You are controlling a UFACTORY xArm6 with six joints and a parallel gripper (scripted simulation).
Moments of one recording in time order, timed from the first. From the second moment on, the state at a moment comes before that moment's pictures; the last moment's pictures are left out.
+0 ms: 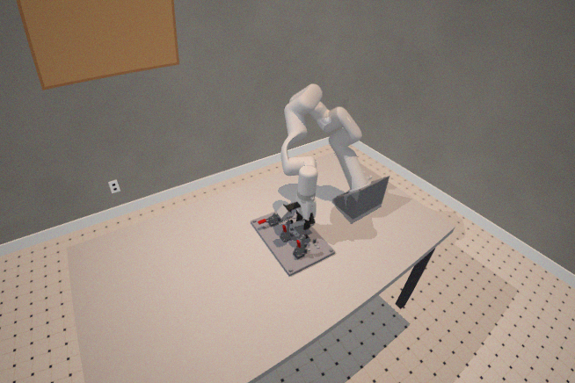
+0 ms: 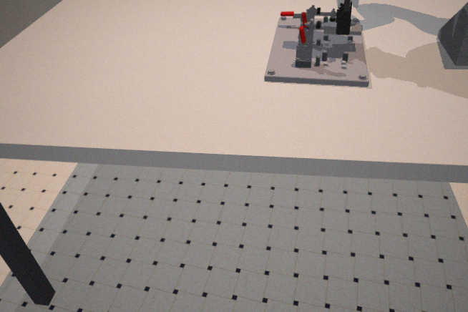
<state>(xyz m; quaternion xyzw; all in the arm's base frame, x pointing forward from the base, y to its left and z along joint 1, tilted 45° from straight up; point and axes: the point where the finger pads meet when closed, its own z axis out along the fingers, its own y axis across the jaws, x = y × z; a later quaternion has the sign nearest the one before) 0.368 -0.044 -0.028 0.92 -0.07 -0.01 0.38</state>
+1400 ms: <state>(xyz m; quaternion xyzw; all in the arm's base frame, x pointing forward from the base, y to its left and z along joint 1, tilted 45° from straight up) 0.368 -0.066 -0.049 0.92 -0.07 -0.01 0.38</state>
